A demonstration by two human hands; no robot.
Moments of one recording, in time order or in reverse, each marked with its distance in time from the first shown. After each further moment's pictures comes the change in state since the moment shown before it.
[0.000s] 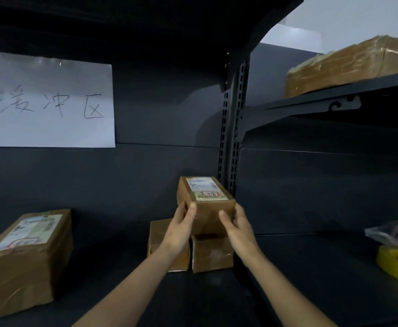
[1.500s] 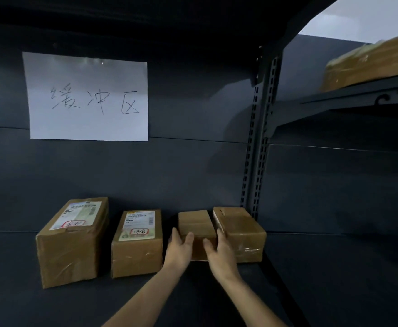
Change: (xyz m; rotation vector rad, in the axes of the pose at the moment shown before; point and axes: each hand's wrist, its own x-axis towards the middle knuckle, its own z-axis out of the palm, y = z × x) left_hand -0.030 -0.056 -0.048 0.183 0.228 -0.245; right_hand -0.040 0.033 0.098 -0.262 -0.104 0.161
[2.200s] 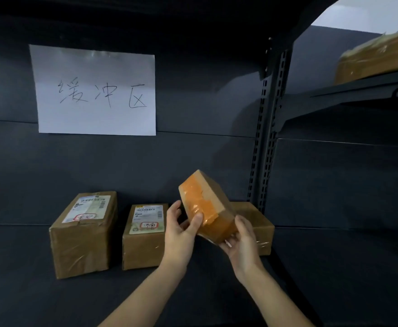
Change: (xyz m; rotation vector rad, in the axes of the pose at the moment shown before) left_hand -0.036 0.026 -0.024 -0.395 0.024 0.344; right_hand -0.012 -0.017 -0.020 1.056 0.003 0.123
